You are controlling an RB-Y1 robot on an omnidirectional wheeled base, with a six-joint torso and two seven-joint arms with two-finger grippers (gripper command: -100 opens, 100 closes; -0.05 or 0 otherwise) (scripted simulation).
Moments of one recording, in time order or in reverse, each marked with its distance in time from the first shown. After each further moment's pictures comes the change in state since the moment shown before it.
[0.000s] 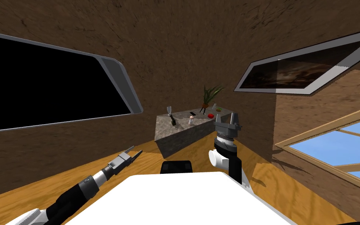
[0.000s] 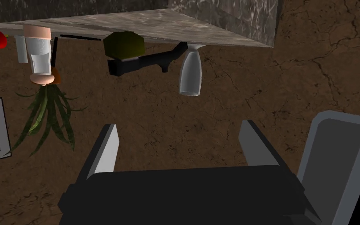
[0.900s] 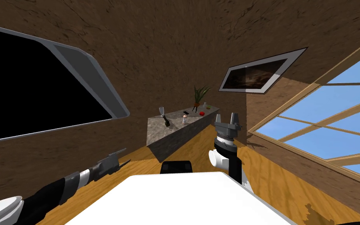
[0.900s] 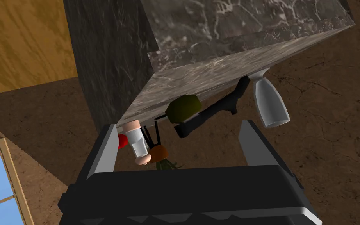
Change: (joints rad) left arm 0.049 0.277 0.106 0.118 -0.238 -0.030 -0.108; right arm 0.000 0.000 0.000 0.000 0.000 0.000 0.000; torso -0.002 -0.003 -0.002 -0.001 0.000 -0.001
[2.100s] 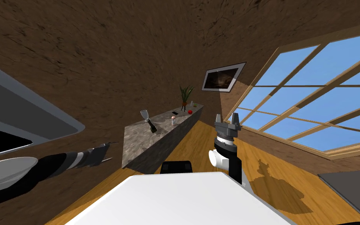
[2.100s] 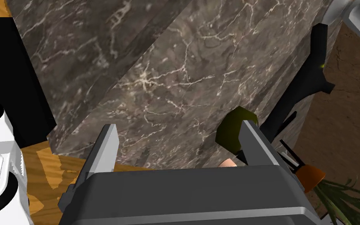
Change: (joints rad) left arm -0.024 0.348 0.124 0.193 -0.341 -0.061 -0.069; right arm 0.000 0.000 0.000 0.000 0.000 0.000 0.000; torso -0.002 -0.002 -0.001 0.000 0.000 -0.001
